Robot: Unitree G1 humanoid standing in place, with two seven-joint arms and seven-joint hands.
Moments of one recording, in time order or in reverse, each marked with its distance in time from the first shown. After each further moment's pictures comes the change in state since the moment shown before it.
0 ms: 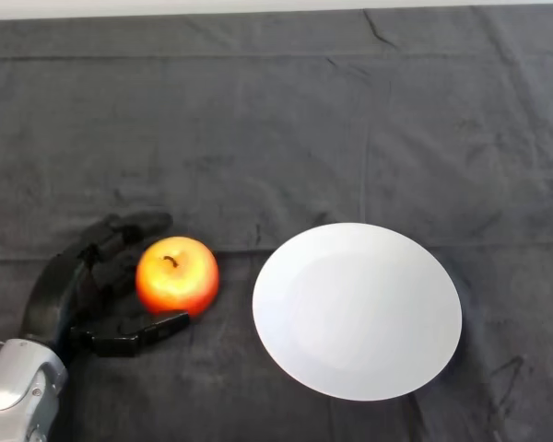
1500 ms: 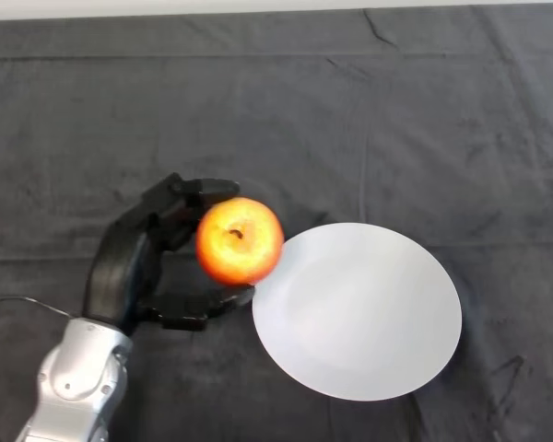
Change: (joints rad) left arm -0.003 -0.055 -0.243 -0.183 0.093 -0.193 0.315; right arm 0.000 0.000 0.000 0.000 0.000 0.000 0.000
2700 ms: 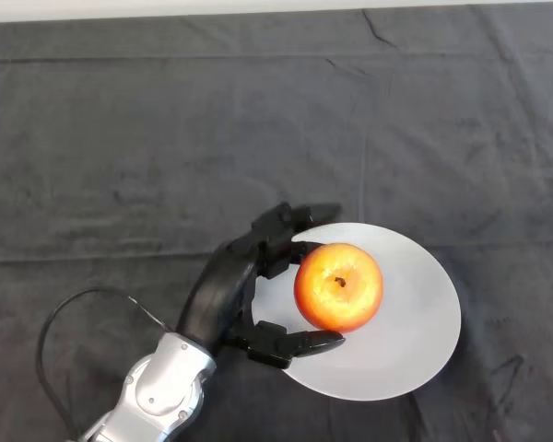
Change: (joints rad) left arm -0.075 -0.004 -0.312 0.031 0.015 -0.043 0.111; right arm 0.000 0.000 0.000 0.000 0.000 0.000 0.000
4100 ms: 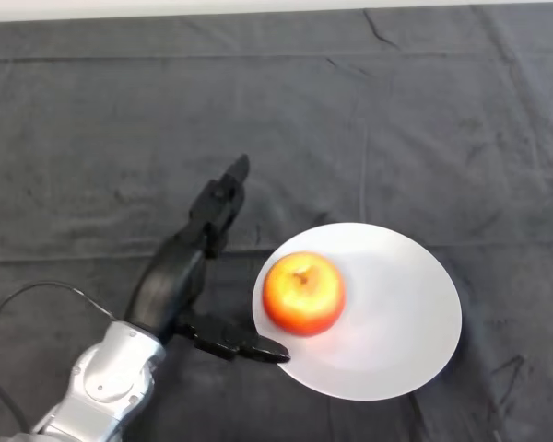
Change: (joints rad) left arm -0.005 0.118 0.072 0.025 -0.067 -0.015 -0.044; right arm 0.000 0.000 0.000 0.000 0.000 0.000 0.000
